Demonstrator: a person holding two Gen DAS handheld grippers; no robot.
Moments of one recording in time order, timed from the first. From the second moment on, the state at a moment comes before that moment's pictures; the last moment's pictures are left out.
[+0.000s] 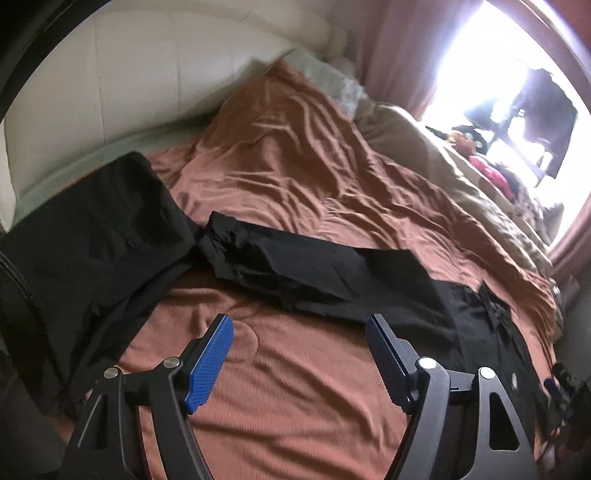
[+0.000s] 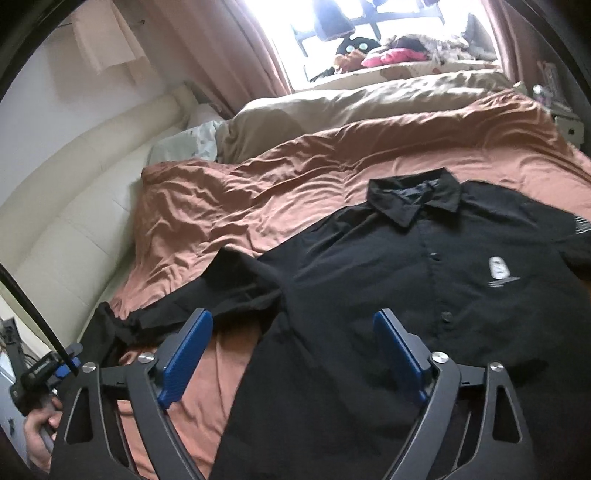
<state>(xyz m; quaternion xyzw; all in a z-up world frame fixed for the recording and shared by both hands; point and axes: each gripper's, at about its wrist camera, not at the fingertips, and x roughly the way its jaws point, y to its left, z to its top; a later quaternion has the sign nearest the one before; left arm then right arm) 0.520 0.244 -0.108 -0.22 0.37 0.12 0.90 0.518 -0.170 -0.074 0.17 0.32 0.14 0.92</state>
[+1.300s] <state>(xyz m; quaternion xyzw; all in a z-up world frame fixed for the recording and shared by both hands) 0.641 0.214 -0.073 -0.19 0.34 0.12 0.91 0.726 -0.132 -0.188 0.32 0.46 0.19 0.81</state>
